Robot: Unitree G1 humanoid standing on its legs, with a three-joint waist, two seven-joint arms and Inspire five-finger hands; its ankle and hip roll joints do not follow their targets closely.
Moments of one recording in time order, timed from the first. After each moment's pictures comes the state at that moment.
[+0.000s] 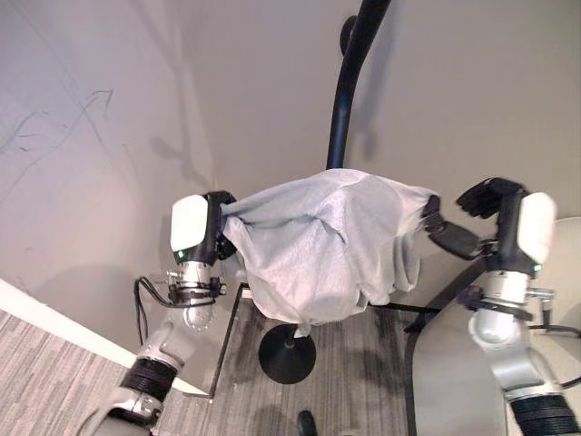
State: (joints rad) left arm -0.28 0.35 -0.25 0.35 0.43 -0.17 0.62; right arm -0.11 -0.52 0.08 0.08 -0.35 -0.15 -0.63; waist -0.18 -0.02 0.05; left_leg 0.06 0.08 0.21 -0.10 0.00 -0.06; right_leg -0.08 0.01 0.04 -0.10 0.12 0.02
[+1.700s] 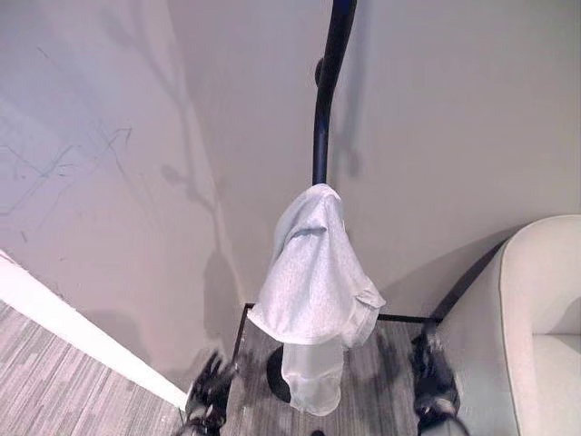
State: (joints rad) left arm 0.04 0.09 0.02 1.23 -0.87 -0.23 -0.08; right arm 0.08 -0.13 -0.08 1.09 1.04 -0.27 -0.02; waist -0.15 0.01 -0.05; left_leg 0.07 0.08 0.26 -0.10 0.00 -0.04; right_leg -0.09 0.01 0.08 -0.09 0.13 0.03
